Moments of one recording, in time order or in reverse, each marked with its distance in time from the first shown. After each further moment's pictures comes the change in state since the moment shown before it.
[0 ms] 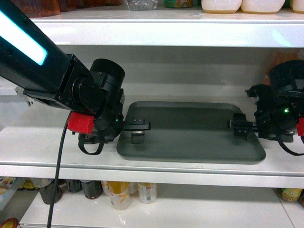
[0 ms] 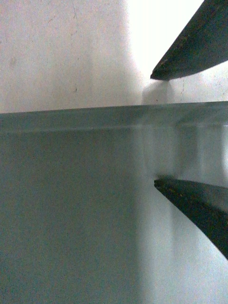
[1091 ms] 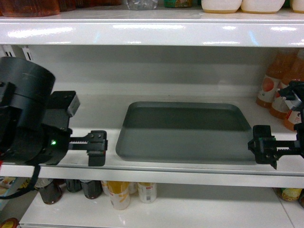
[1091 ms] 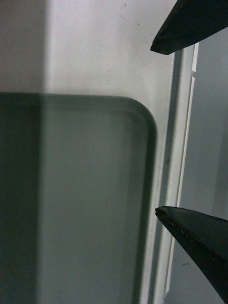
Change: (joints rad) left arm 0.094 -0.421 -0.627 0.327 0.018 0.105; right arm 0.027 -0.503 -0.682 0.330 -0.076 -0.072
